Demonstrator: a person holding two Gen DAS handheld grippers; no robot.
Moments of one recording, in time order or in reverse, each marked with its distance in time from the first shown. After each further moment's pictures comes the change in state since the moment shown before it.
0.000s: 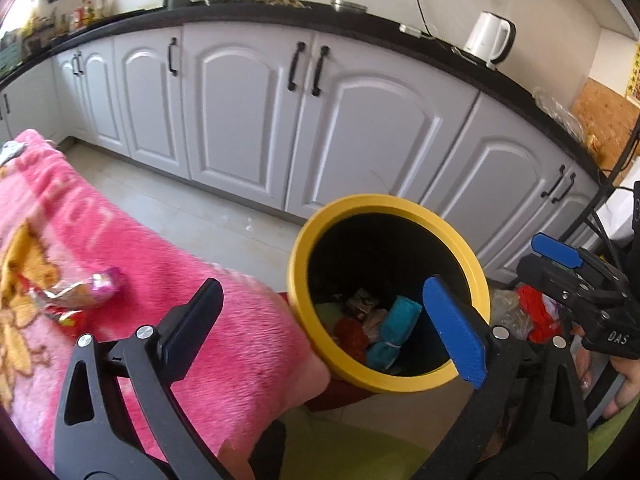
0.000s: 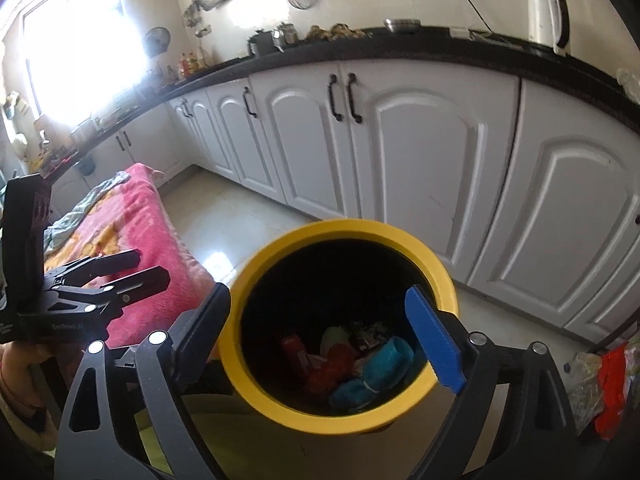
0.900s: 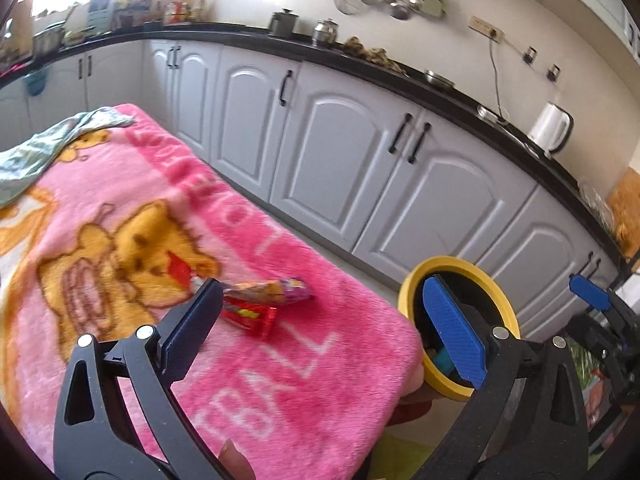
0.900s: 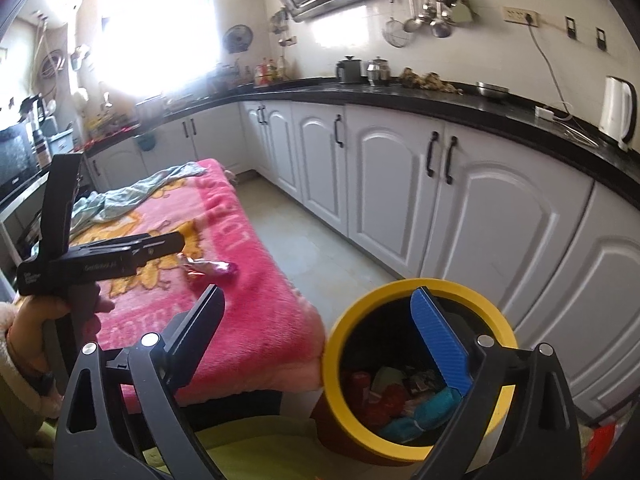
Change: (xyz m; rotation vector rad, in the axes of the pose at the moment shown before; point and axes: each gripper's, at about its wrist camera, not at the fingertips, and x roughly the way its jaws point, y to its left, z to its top) left arm -0.097 0.120 -0.016 -0.236 -0.168 0.142; right arm -0.021 0.122 0.021 -0.236 -0.080 0.134
